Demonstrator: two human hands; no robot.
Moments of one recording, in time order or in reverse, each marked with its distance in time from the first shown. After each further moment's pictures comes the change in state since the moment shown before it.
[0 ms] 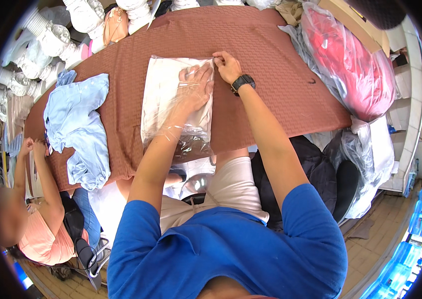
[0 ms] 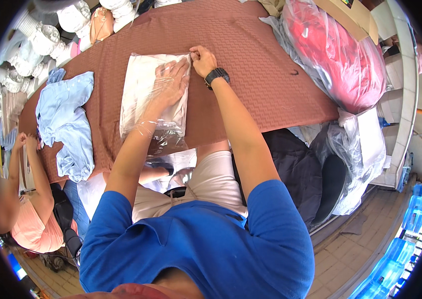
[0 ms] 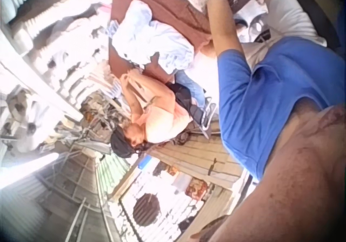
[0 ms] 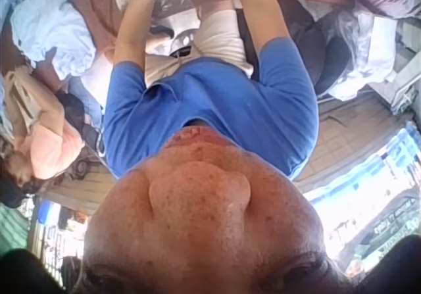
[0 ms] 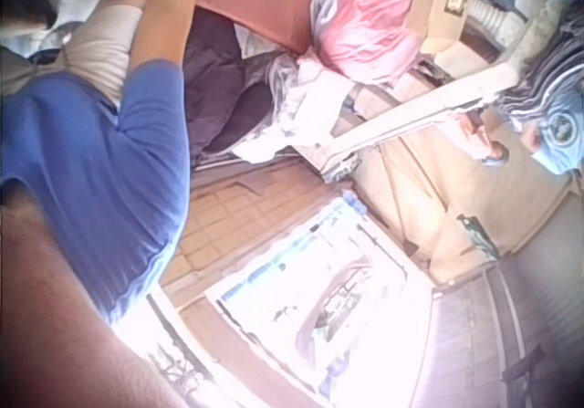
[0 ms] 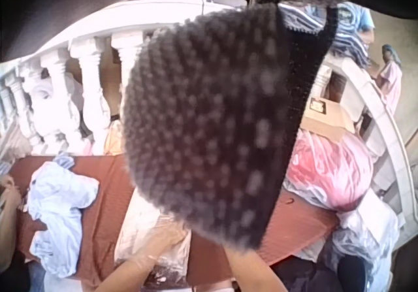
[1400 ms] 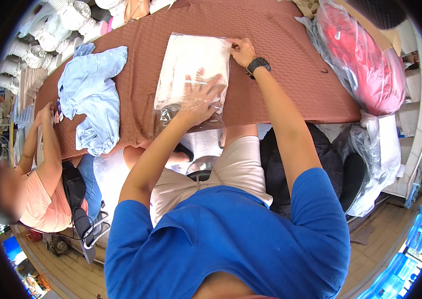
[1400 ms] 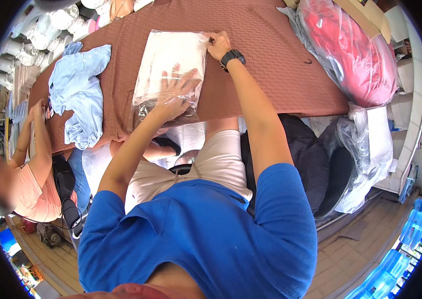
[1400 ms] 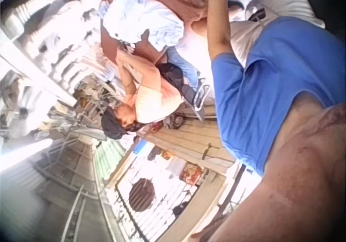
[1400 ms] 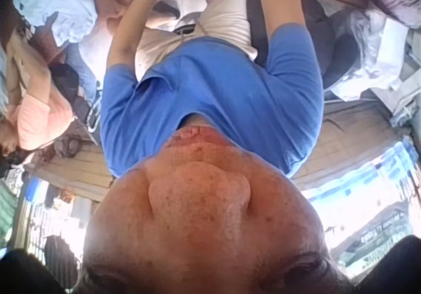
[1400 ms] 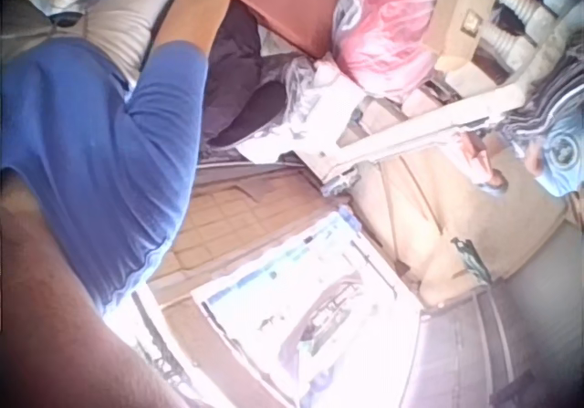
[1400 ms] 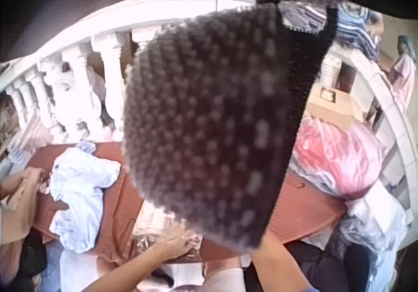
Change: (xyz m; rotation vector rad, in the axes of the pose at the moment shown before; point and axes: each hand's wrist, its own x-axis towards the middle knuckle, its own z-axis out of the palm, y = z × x) left_hand -0.115 0.043 -0.052 -0.002 -0.149 0.100; right_hand -0.014 0.010 -0.009 -0.198 -0.001 -0.127
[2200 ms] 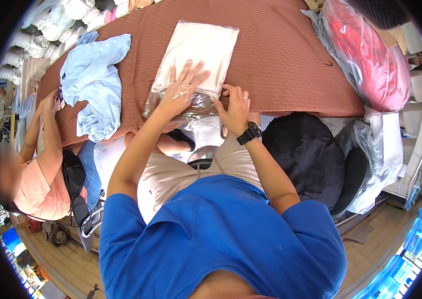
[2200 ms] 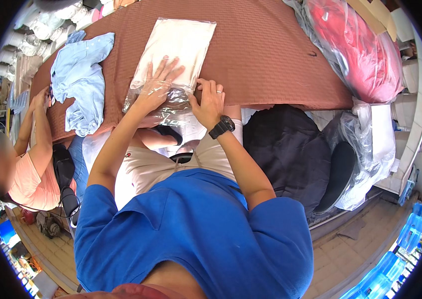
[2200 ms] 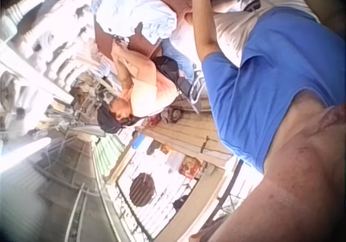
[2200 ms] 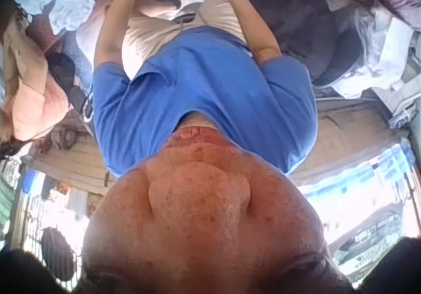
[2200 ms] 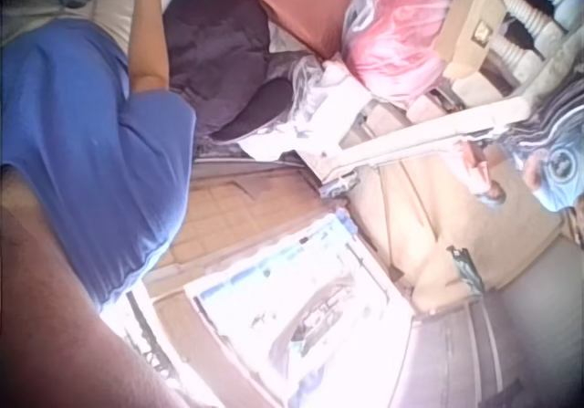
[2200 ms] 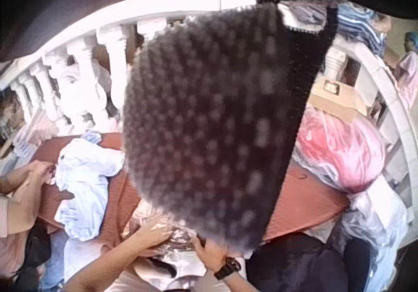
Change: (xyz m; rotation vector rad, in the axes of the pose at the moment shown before) left_hand -0.049 -0.039 -0.007 0.038 0.123 -0.020; right_hand -0.235 -0.111 0.003 0.024 0.054 -0.017
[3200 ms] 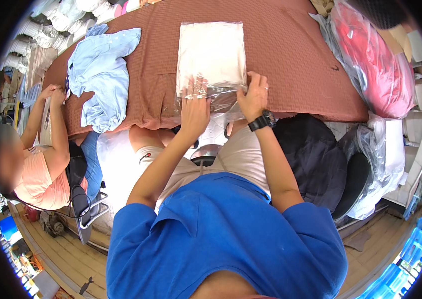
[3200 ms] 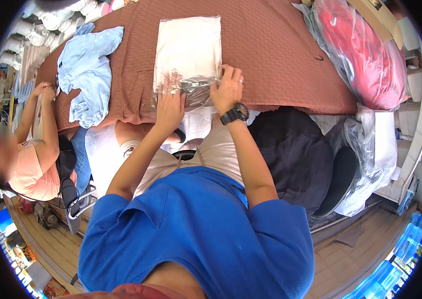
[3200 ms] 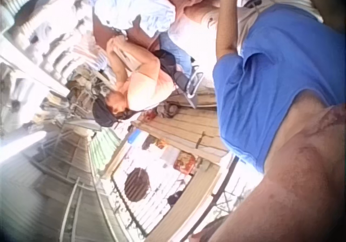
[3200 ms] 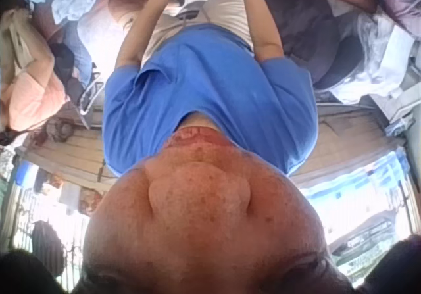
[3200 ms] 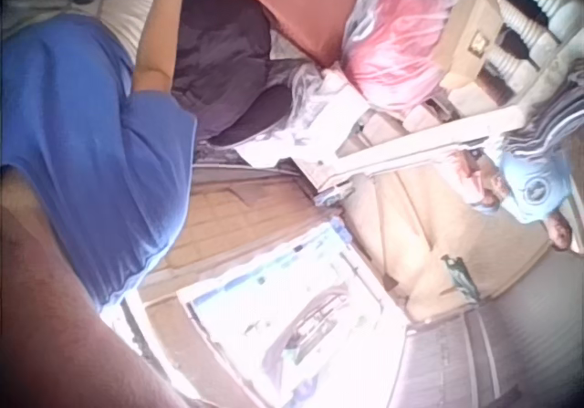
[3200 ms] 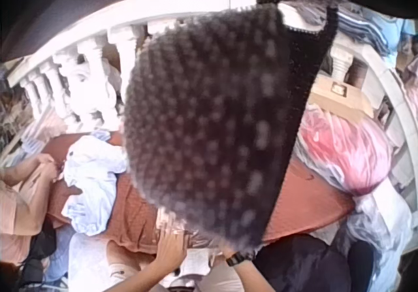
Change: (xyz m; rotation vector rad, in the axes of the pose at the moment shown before) left_hand -0.040 0.071 0.025 -0.011 0.258 -0.261; right_hand 0.034 0.017 -0.017 -0.194 0.125 0.031
